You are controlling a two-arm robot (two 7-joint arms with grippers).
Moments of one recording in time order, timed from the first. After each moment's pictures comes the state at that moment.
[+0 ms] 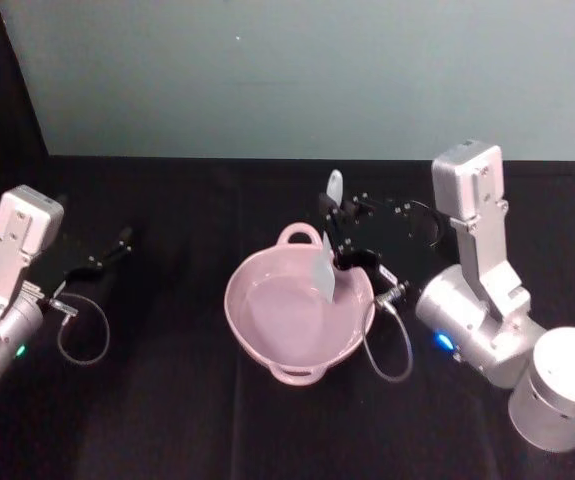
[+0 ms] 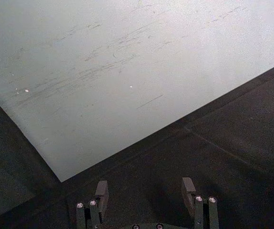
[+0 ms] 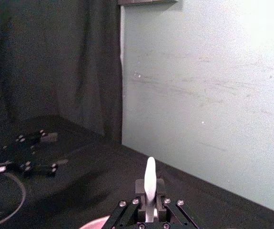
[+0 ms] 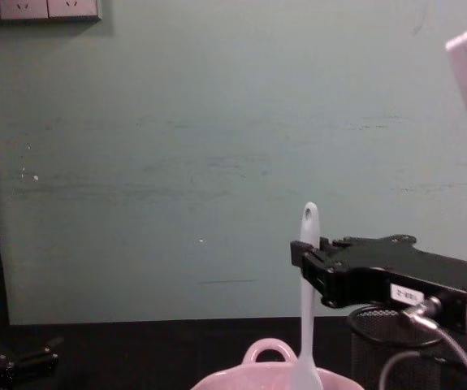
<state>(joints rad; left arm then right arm) -0.20 0.60 0.45 -1.41 -0.25 -0.12 0.03 0.11 0.26 -0.34 -1.72 0.15 0.10 0.26</state>
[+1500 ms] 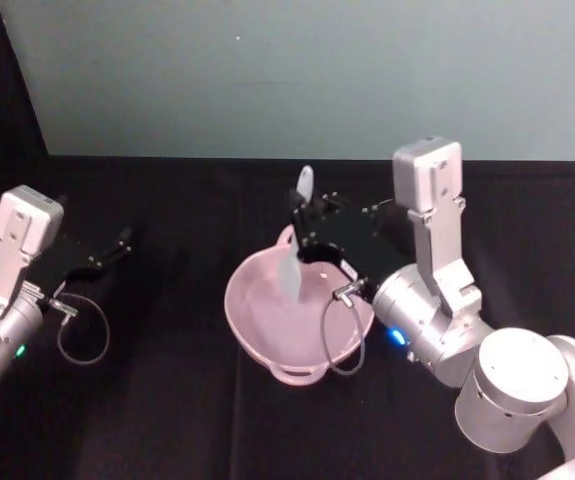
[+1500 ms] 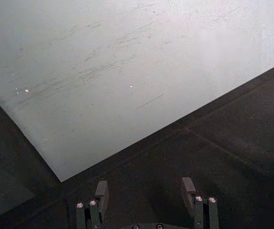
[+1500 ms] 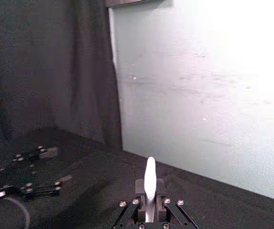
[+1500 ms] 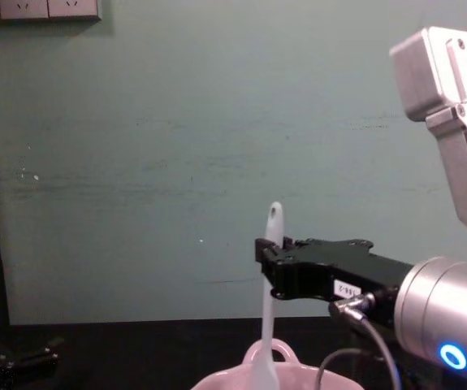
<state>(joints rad) -0.20 0.60 0.45 -1.41 -0.25 -0.12 0.03 0.12 0.15 -0.38 -1.68 0.14 0.13 0.18</state>
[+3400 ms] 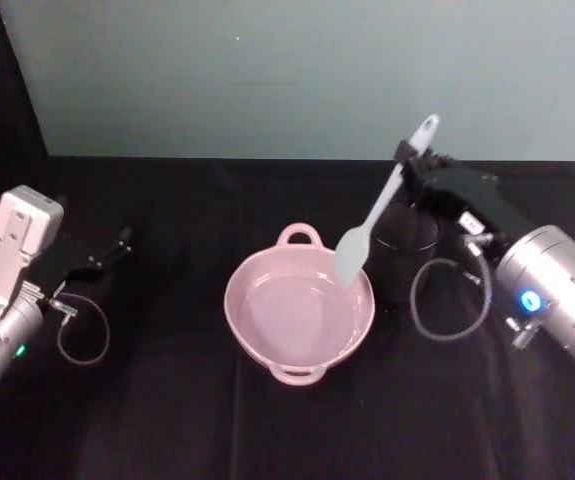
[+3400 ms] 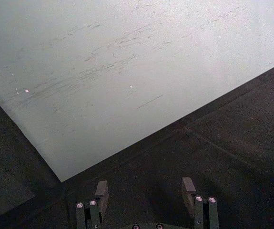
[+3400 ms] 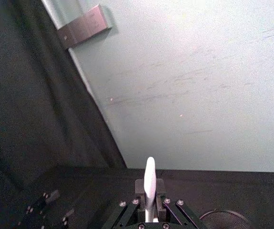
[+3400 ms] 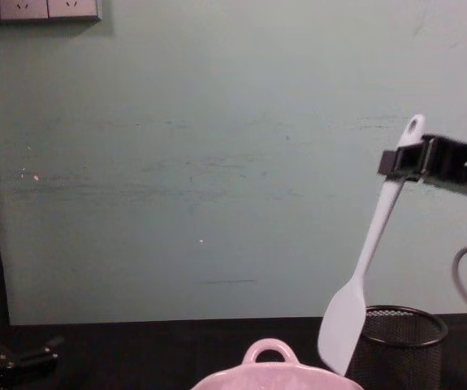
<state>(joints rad) -0.20 0.60 0.45 -1.41 -0.25 -0.12 0.03 0.01 0.19 -0.13 -1.99 0.49 0.43 0.13</state>
